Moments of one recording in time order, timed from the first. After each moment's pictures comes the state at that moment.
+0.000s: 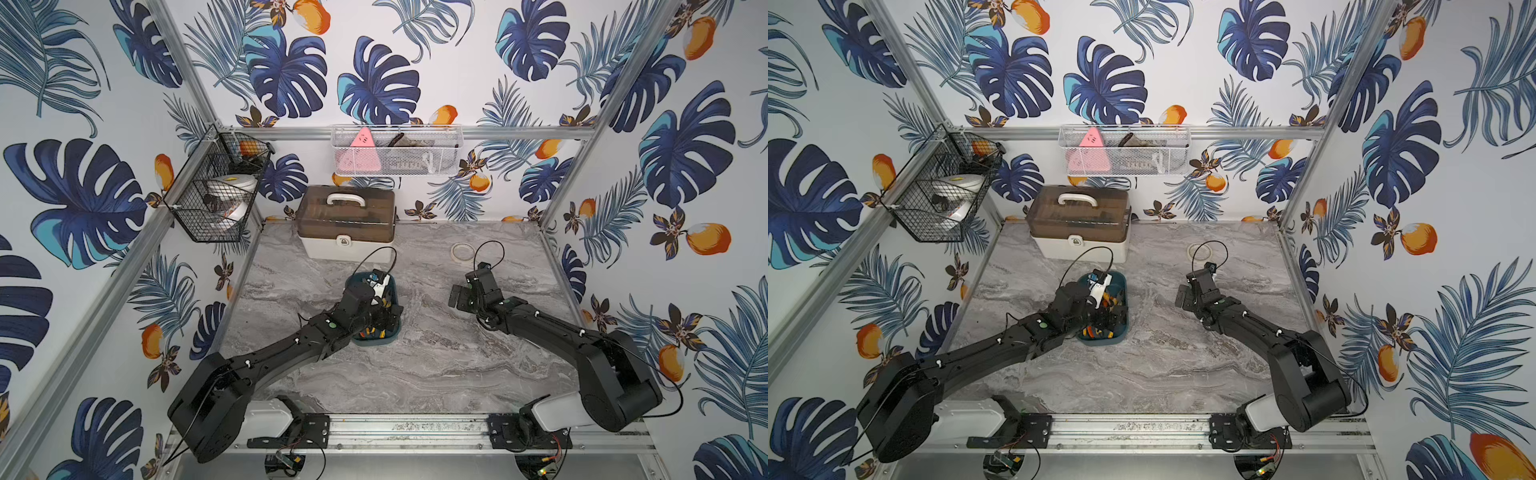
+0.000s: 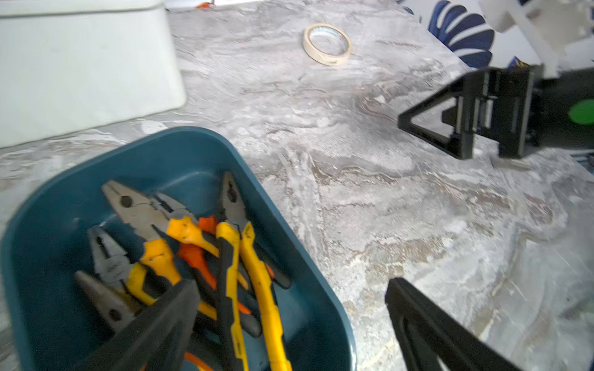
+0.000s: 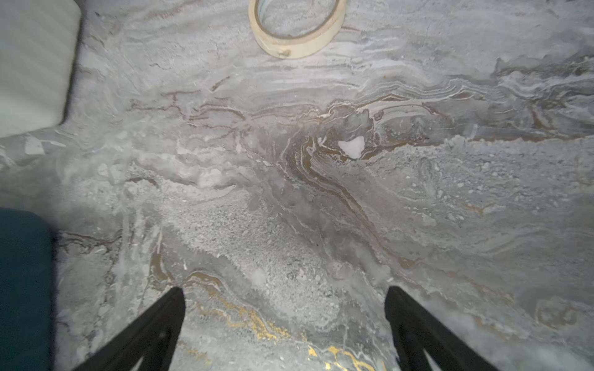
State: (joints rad) left arm -0.63 1.28 0.71 0.00 -0.05 -0.26; right arm 0.44 1.44 0.77 -0.18 0.28 0.56
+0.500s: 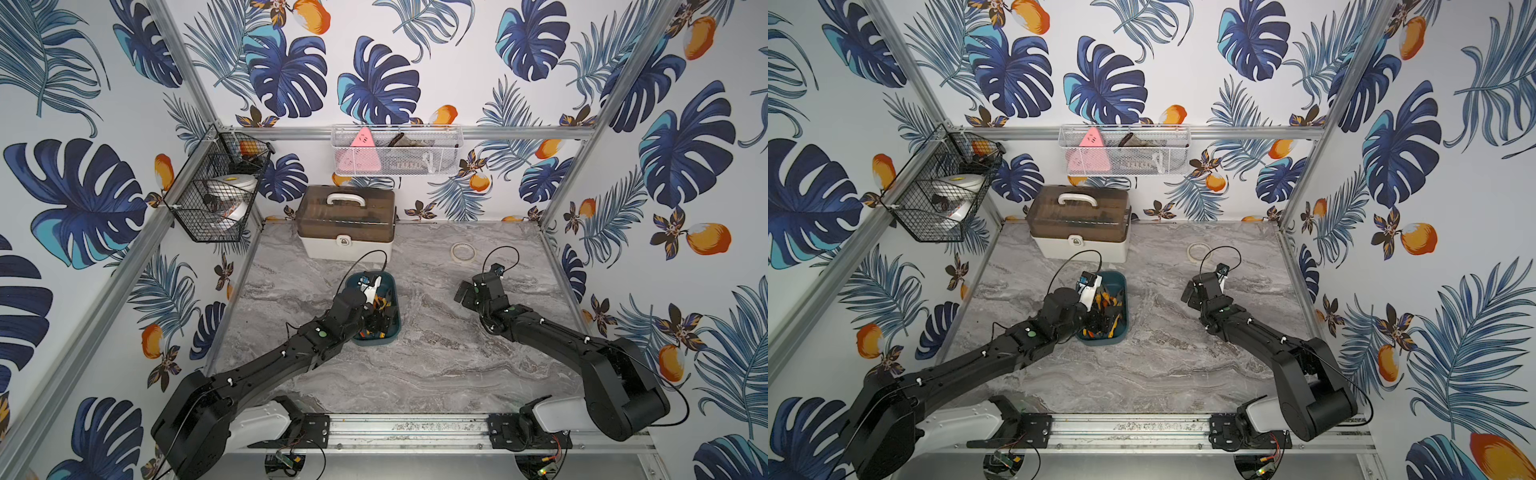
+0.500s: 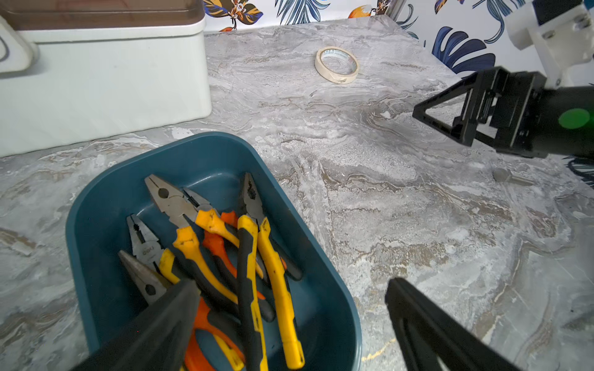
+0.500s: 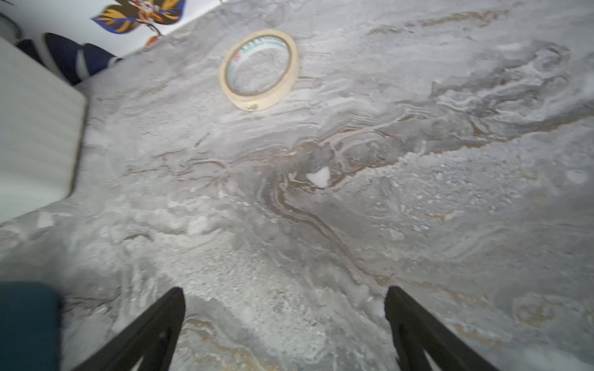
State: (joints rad) left arm -0.63 1.15 0.61 0.01 -0.06 -0.26; right arm 0.41 1.39 0.67 -0.01 0.35 0.65
